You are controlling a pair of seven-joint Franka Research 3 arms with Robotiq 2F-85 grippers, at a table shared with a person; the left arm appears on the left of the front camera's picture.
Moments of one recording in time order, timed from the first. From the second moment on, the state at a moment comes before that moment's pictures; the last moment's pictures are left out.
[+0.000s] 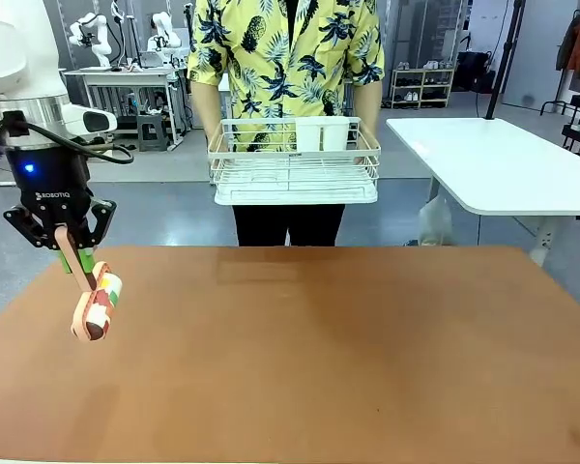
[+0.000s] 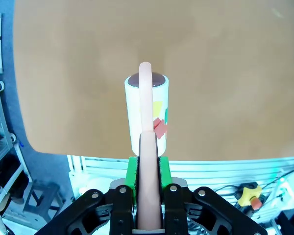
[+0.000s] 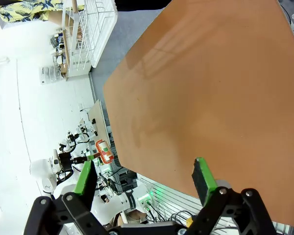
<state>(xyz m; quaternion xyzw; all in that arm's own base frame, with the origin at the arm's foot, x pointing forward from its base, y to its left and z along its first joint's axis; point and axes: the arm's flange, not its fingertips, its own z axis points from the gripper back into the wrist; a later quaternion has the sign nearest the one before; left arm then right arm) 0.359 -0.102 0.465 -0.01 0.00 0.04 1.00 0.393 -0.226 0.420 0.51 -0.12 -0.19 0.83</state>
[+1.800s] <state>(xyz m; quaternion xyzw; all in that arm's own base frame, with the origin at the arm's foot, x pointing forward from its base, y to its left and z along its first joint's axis) 0.359 -0.102 0.465 -0.01 0.00 0.04 1.00 0.393 -0.226 0.420 0.51 -0.12 -0.19 0.83</state>
